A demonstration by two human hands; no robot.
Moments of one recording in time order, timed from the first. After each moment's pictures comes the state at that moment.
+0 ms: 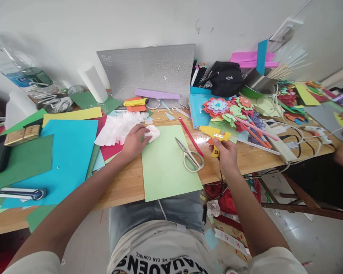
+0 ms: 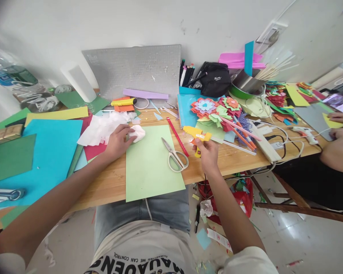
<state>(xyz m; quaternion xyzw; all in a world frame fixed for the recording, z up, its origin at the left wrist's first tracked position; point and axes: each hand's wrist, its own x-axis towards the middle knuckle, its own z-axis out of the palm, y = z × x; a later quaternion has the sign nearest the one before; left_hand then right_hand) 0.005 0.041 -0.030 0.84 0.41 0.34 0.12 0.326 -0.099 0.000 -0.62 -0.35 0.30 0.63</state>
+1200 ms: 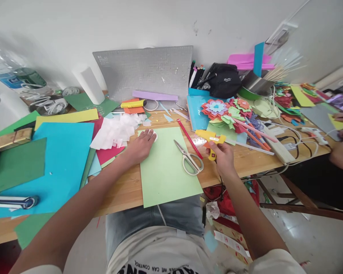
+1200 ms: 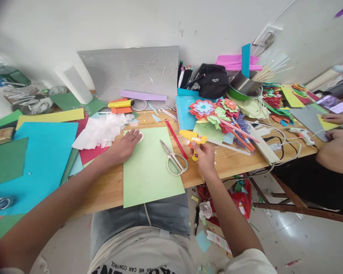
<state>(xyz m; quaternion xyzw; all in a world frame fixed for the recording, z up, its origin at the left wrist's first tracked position) 0.022 0.031 -0.018 0.94 0.34 0.07 0.06 0.327 -0.097 -0.010 -0.63 -0.36 0.31 0.61</state>
